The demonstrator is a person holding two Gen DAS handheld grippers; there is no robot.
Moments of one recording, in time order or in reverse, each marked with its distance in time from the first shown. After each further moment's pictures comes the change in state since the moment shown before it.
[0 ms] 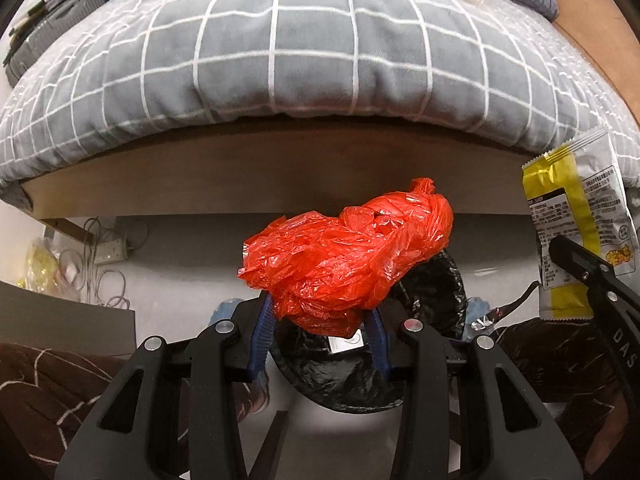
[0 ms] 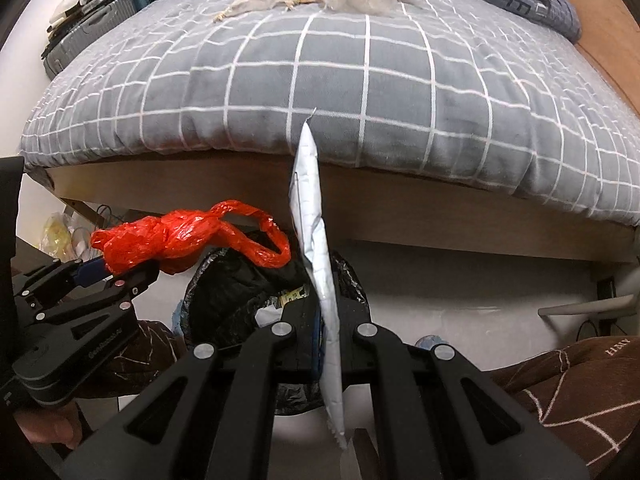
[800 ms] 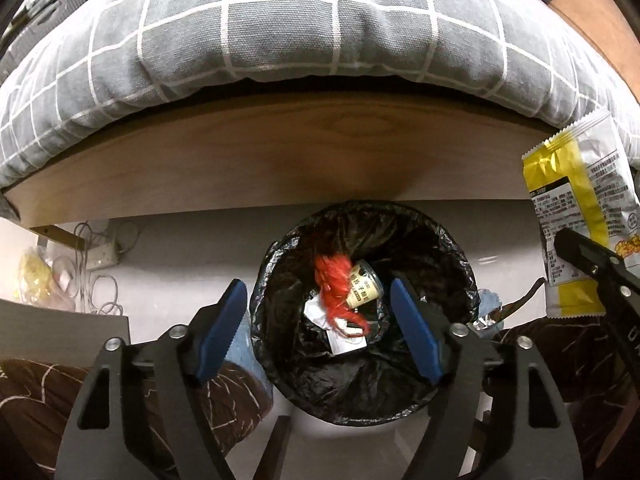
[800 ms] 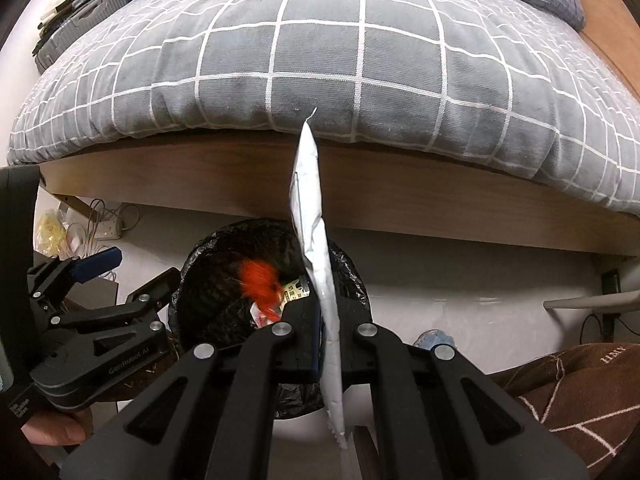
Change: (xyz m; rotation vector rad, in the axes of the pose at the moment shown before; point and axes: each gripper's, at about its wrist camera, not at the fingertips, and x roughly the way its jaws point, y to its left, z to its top) left arm 0.039 -0.003 0.000 0.035 0.024 -0.011; right arm 0.033 -0.001 0.000 0.009 0.048 0.002
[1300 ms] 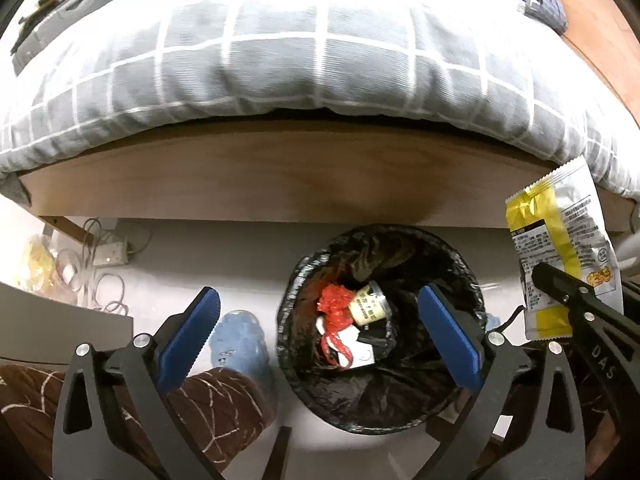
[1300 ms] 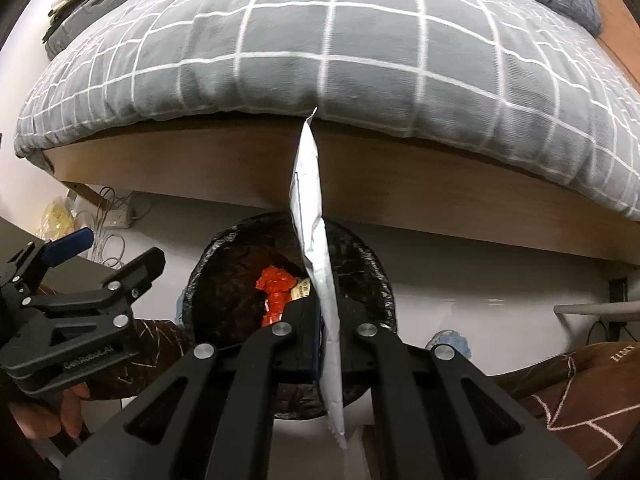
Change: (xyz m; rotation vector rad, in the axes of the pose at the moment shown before) left arm -0.022 0.035 0.000 -0.072 -0.076 0.018; right arm 0.012 0.018 -0.001 -0.038 0.027 0.040
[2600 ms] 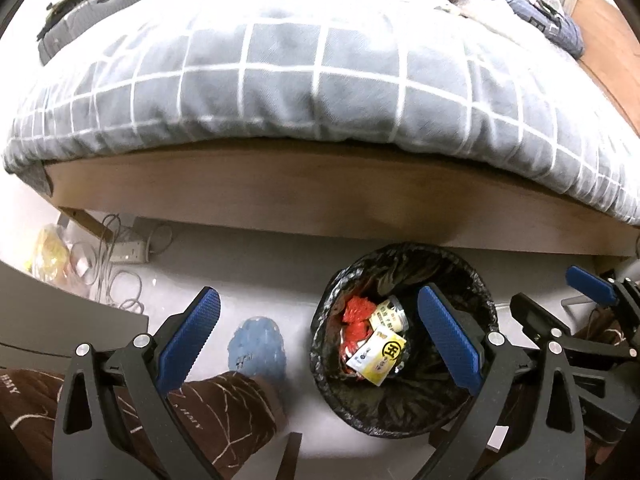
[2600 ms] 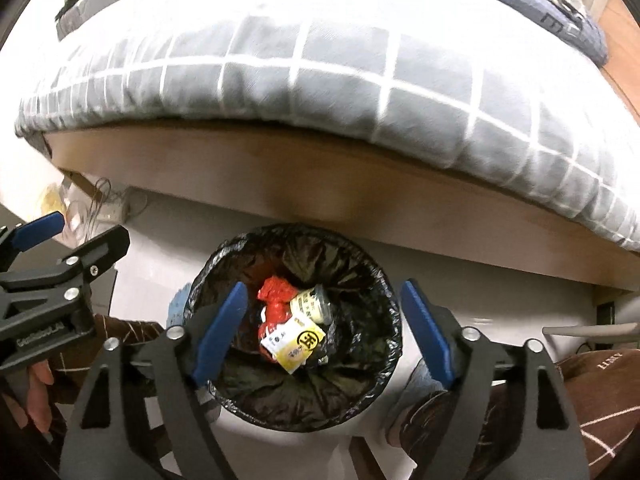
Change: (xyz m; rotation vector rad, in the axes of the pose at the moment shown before) left arm -0.025 0.033 0.006 -0.058 -0.049 0.033; right arm -0.008 0.029 0.006 -0.062 -0.053 -0.056
